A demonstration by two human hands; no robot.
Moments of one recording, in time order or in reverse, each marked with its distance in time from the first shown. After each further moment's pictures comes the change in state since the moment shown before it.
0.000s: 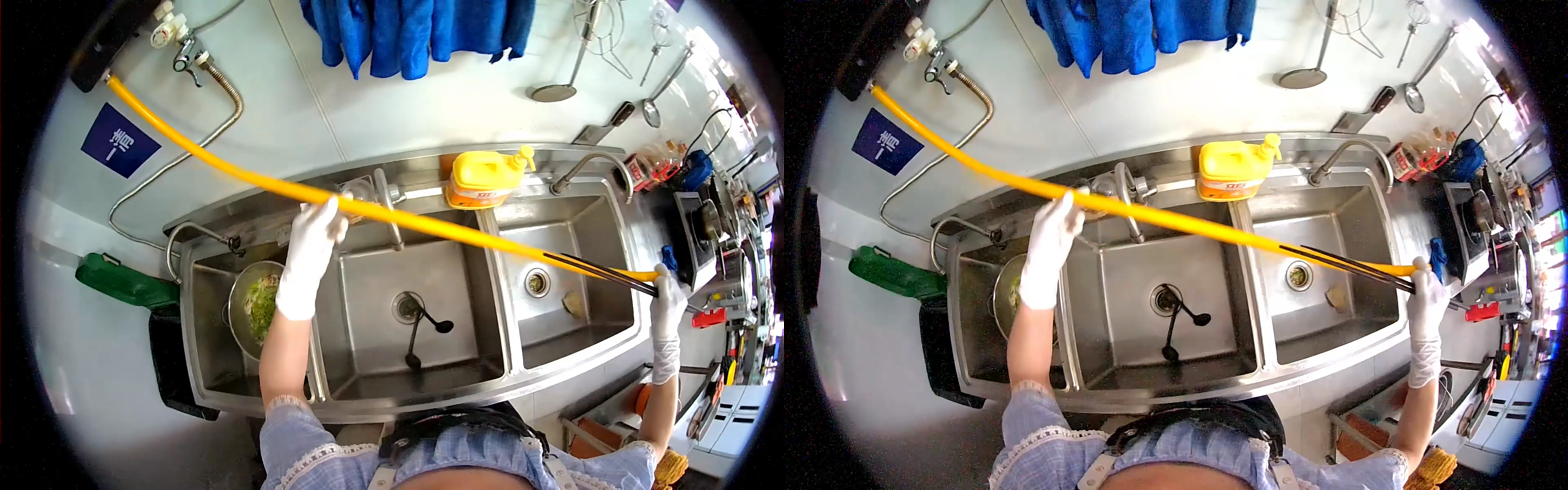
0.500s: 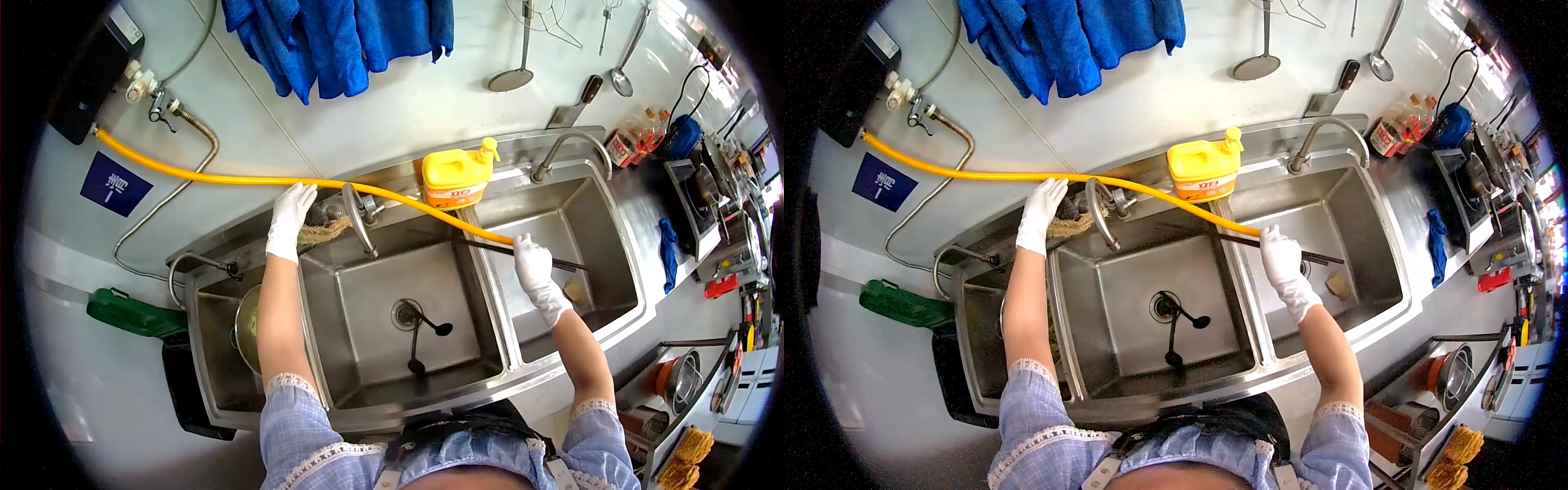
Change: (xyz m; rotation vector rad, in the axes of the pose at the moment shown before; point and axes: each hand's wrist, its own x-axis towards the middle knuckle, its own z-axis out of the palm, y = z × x) left_hand 0.144 -0.033 -0.056 -0.054 0.223 -0.054; right_hand 0.038 -0.181 0.178 -0.008 -0.294 0.109
